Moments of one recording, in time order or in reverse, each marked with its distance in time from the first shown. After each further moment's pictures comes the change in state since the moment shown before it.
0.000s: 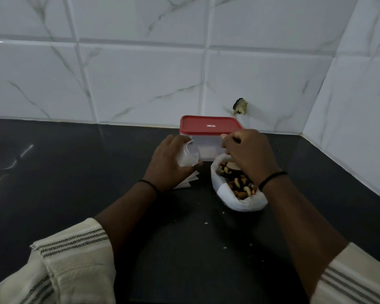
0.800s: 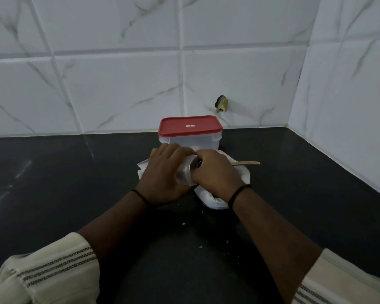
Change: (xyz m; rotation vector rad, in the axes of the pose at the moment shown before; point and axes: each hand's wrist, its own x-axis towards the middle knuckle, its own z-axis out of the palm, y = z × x) left_hand -0.004 0.042 0.014 0.170 -0.074 0.319; right_hand -0.036 0.004 0.018 0.120 -0.240 0.039
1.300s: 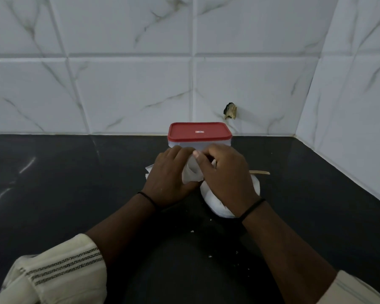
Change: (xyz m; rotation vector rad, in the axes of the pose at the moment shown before) left_hand 0.002 -0.008 -0.002 -0.037 -0.021 -0.151; right_hand 0.003 -0.005 0.004 -0.051 0.407 -0.358
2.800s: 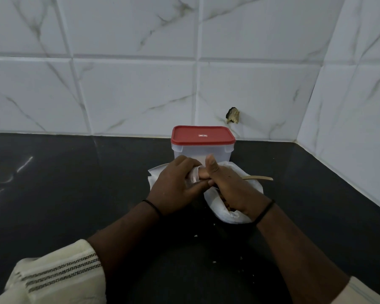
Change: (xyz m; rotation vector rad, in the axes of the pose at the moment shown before) left_hand -0.006 0.011 -0.004 -0.263 -0.050 -0.132; right_hand -0.001 0.012 0.002 0.556 -0.570 0.369
